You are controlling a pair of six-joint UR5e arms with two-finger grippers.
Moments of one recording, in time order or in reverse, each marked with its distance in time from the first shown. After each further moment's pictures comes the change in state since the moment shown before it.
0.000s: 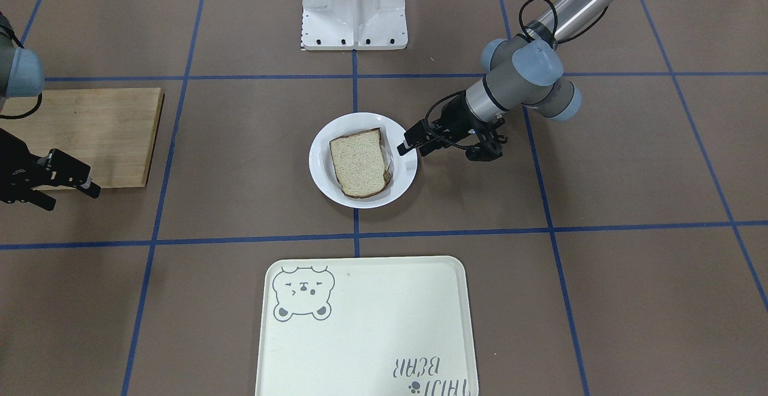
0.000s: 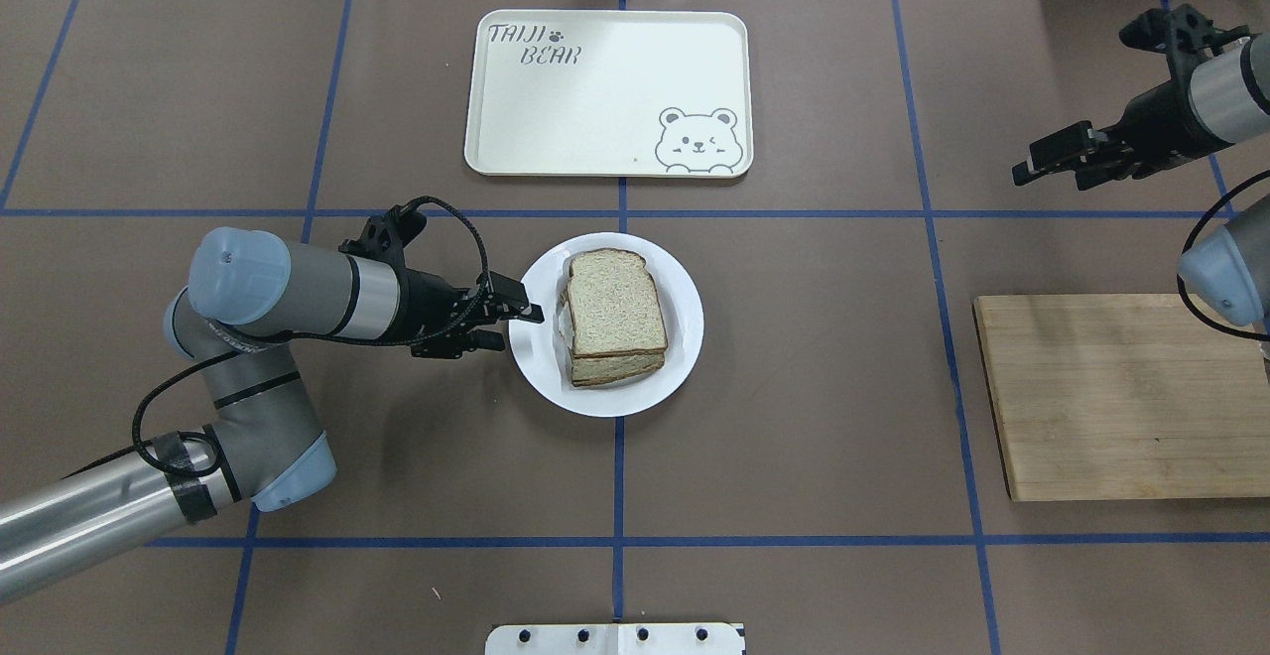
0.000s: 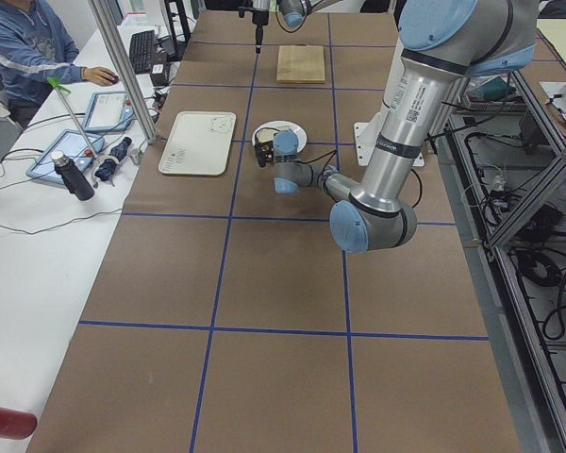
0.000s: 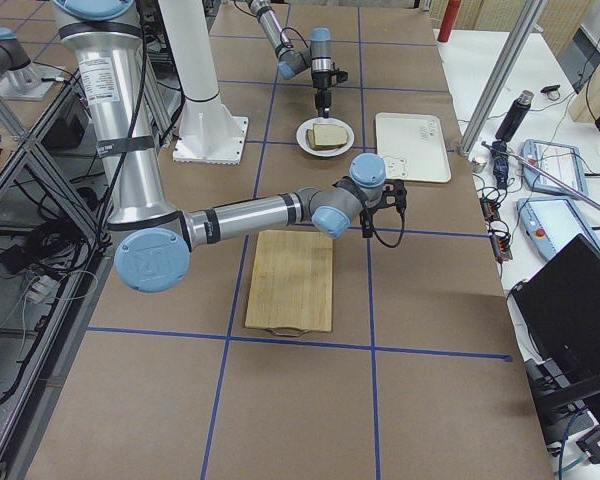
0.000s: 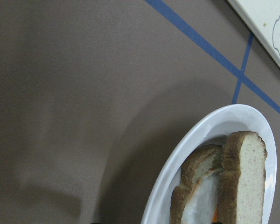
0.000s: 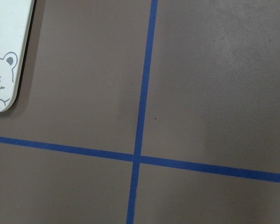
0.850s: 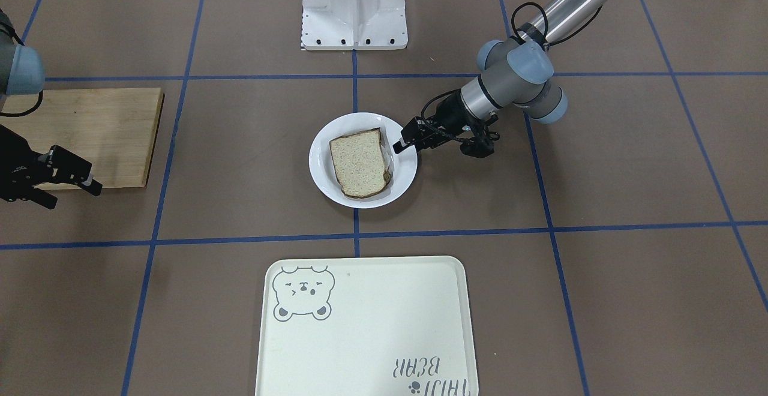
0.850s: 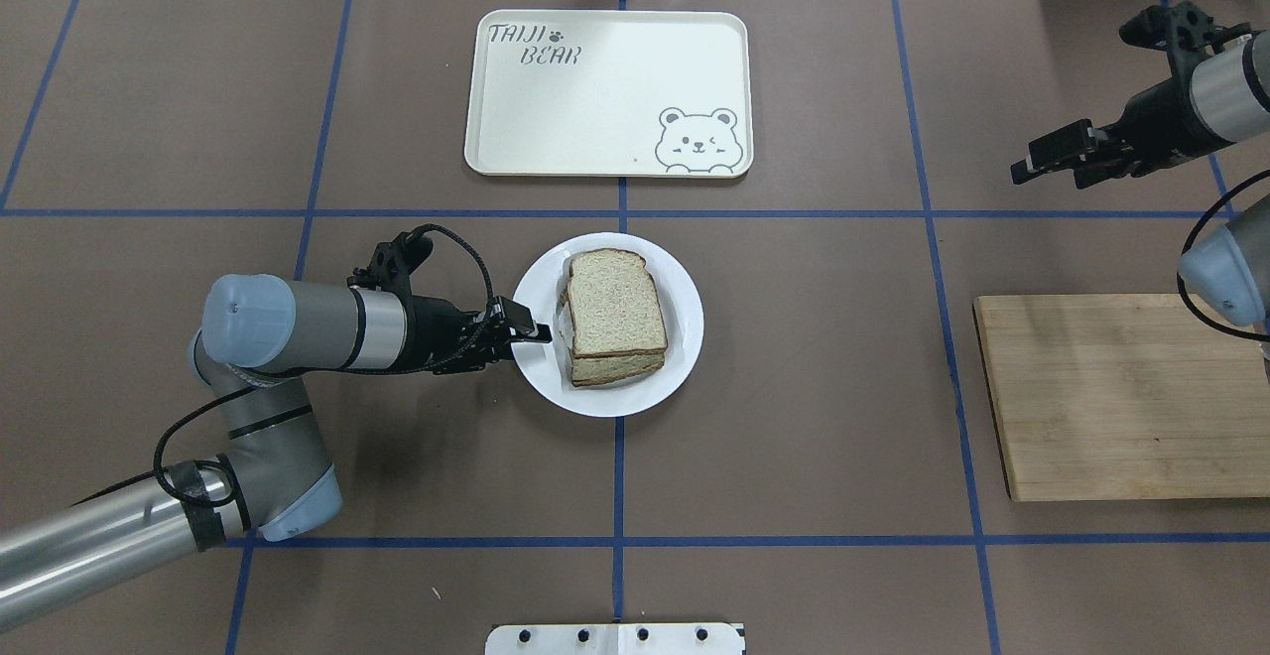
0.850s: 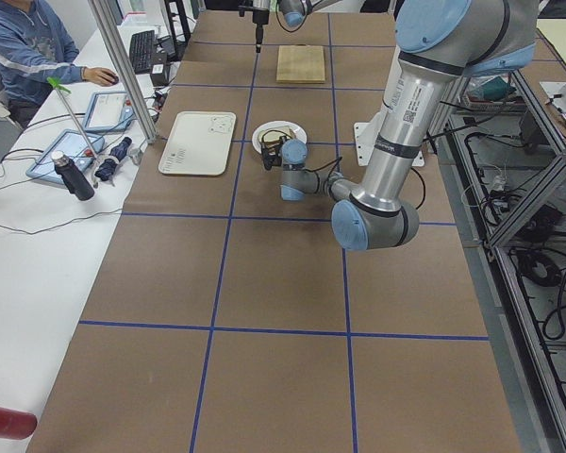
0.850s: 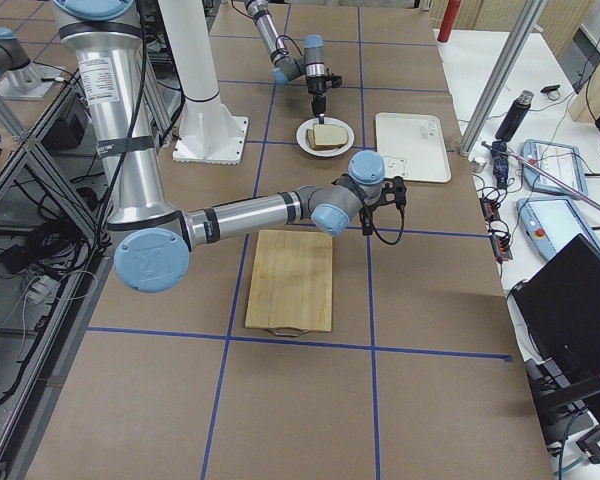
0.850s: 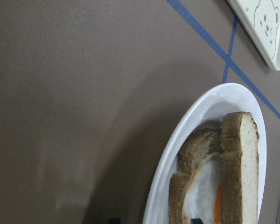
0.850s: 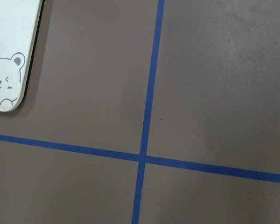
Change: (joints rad) left arm 0.054 -0.001 0.047 -0.118 0.100 -0.002; right arm 0.000 -0.002 0.014 0.000 0.000 0.000
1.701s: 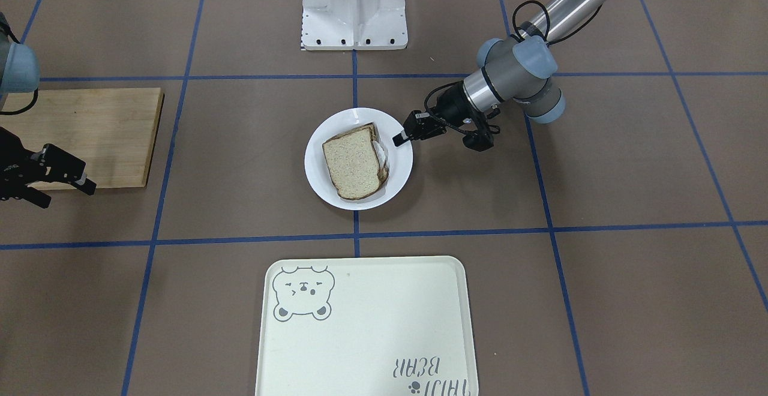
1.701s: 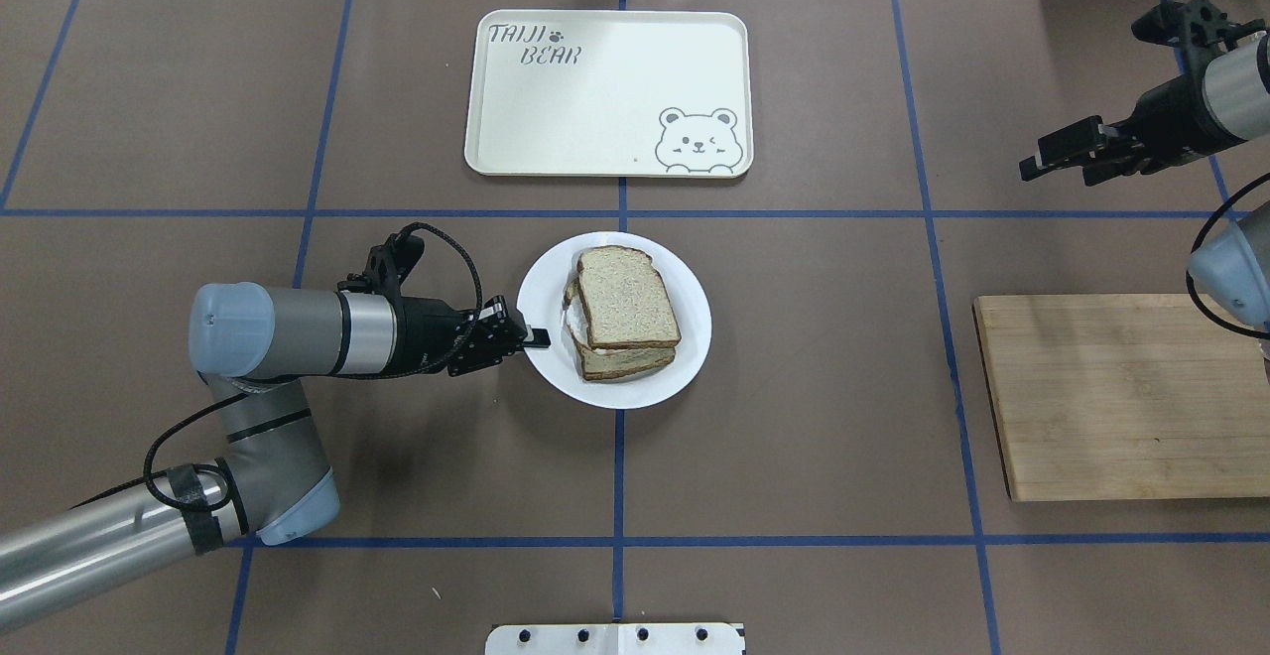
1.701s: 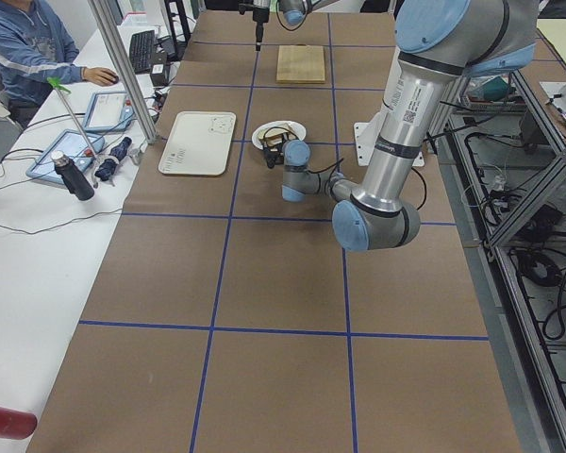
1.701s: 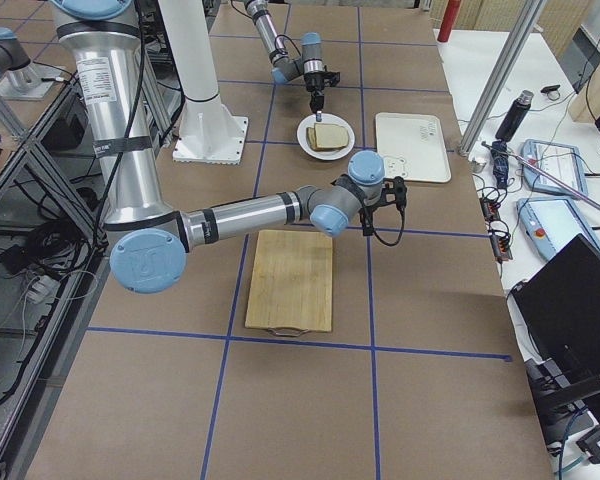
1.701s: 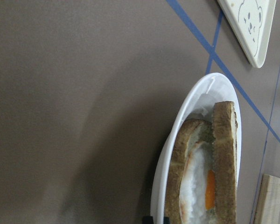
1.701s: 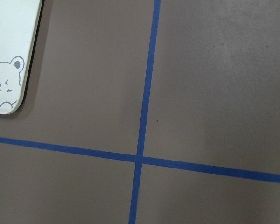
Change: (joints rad) left arm 0.003 0.005 -0.004 -0.137 0.039 -0.102; right arm 0.015 -0.008 0.009 0.000 0.002 0.000
